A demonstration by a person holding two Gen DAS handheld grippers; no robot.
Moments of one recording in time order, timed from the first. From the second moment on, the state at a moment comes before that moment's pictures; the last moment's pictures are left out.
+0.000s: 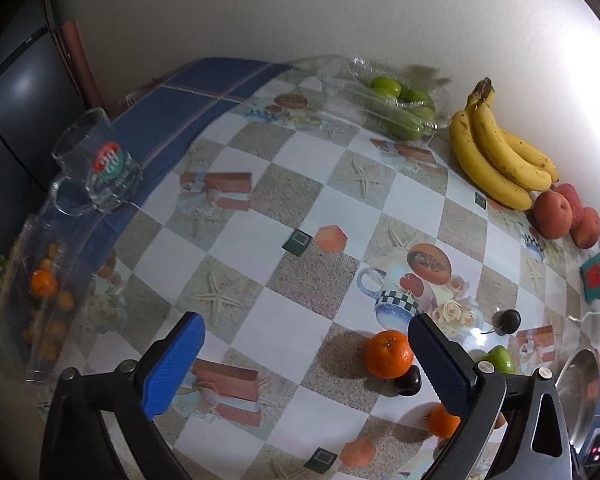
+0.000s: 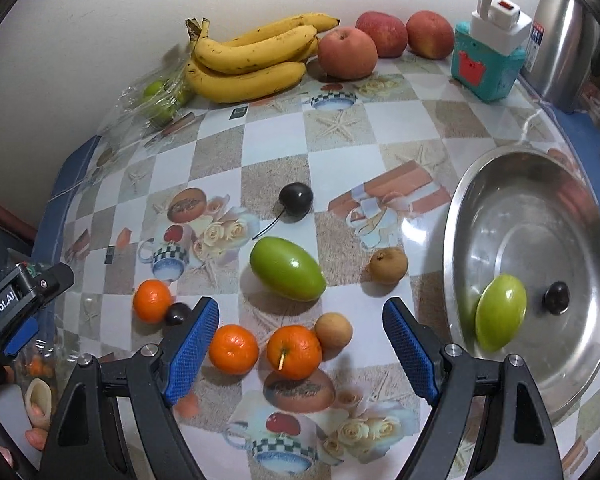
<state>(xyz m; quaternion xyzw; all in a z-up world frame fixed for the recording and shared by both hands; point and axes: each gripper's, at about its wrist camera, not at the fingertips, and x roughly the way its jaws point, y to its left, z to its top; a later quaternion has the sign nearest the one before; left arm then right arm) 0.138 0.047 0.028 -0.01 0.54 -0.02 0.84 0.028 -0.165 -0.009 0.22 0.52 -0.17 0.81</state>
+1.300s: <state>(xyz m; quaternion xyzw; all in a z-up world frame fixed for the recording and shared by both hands) 0.159 0.021 -0.026 -0.06 0.61 -0.07 0.79 0.069 -0.175 -0.038 0.27 0.52 -0.23 0.78</state>
